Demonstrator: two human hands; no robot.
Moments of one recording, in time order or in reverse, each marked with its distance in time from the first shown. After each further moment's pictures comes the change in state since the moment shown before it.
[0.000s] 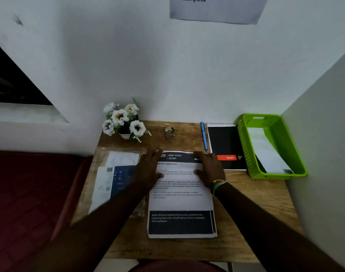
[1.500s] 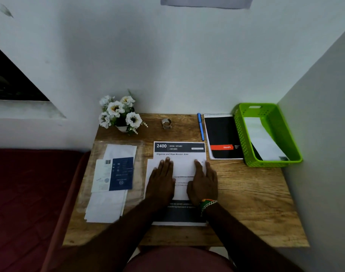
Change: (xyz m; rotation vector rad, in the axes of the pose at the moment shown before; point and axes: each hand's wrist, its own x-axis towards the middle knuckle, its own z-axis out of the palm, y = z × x) left_hand -0.059 0.045 0.059 0.146 -0.109 0.053; right_hand -0.081 -0.023 0.044 0.003 -0.009 0.238
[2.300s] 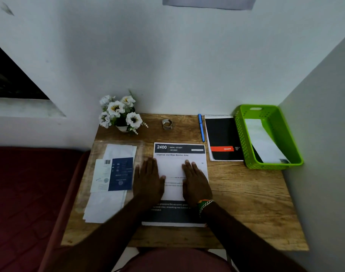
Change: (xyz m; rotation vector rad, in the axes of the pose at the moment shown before) left_hand -0.001 -0.027 -0.014 0.103 0.029 -0.208; right_hand 0.010 -0.004 0.011 -0.049 -0.077 -0.285
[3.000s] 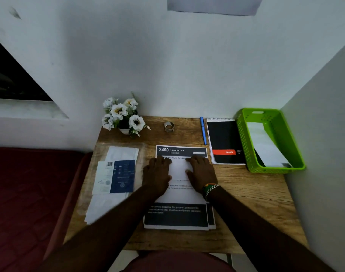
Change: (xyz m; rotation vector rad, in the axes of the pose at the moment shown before) left_hand 0.026 0.020 -0.029 -0.070 -0.036 0.105; right_hand 0.040 0.004 -0.040 -0.046 -0.027 0.056
